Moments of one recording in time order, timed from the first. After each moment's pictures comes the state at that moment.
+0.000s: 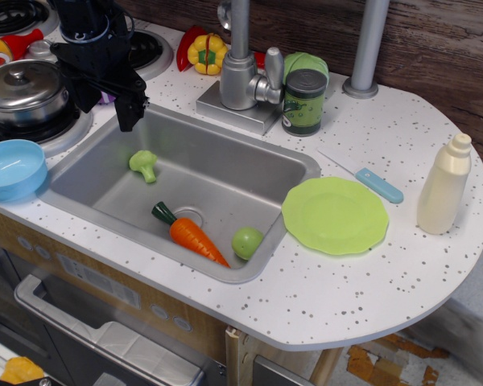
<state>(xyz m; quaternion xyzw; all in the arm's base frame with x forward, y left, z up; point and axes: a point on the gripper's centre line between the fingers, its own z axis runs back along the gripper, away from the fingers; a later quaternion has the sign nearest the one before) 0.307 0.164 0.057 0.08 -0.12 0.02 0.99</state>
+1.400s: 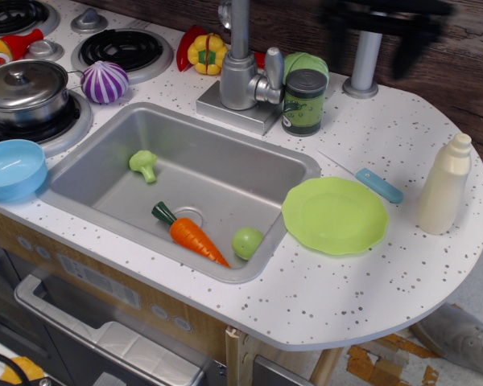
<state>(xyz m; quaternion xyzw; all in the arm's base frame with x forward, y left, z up) 0.405 -0.084 0.131 0.07 -0.08 0.20 0.97</state>
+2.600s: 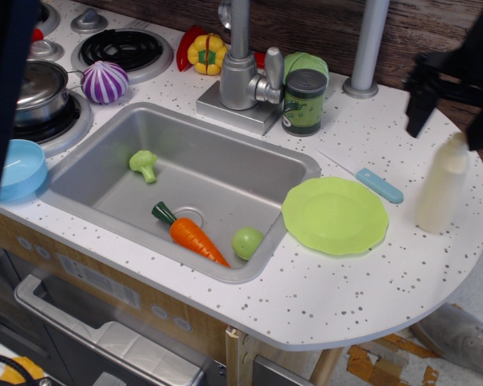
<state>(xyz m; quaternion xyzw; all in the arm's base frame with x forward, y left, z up) 0.383 -0.133 0.101 0.09 -0.07 0.18 0.98</state>
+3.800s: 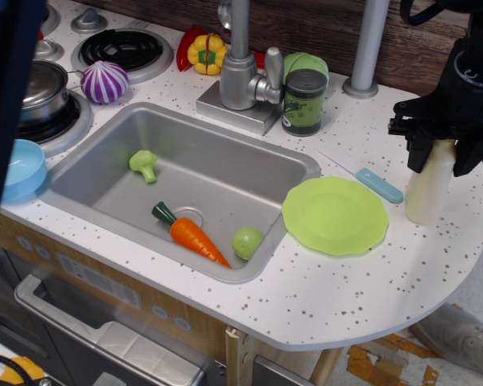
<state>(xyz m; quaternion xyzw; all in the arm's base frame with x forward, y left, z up) 0.393 -0.139 0.056 0.01 -0.11 0.21 0.97</state>
